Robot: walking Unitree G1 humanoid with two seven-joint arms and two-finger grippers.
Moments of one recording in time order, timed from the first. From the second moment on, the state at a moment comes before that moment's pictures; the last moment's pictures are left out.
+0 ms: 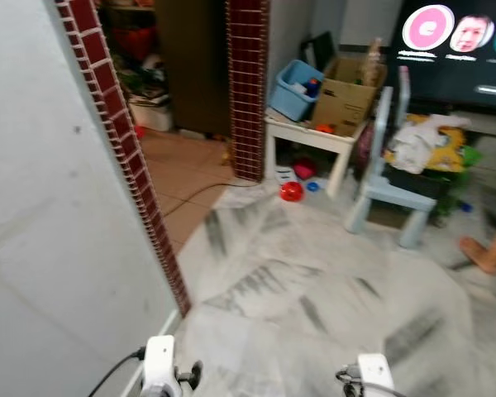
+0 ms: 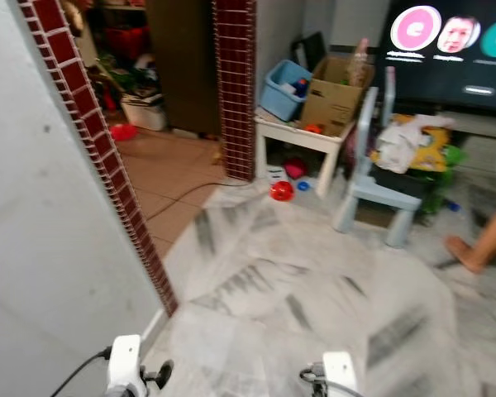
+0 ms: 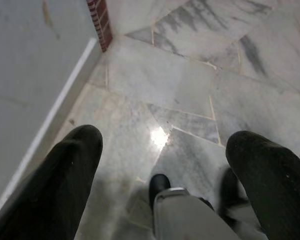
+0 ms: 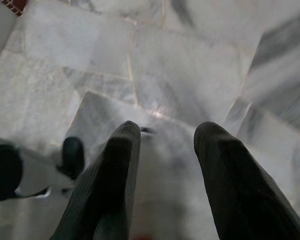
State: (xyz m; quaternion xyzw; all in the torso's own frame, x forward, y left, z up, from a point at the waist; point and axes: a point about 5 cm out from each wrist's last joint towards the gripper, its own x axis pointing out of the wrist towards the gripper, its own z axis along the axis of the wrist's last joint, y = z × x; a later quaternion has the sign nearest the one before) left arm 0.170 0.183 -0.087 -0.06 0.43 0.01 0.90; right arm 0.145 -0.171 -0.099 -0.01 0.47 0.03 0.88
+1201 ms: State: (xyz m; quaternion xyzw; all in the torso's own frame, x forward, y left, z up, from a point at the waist) left arm 0.170 0.175 -0.089 -0.07 0.44 0.00 0.90; right arm 0.148 -0.179 -0.097 -0.01 0.46 0.01 0.89
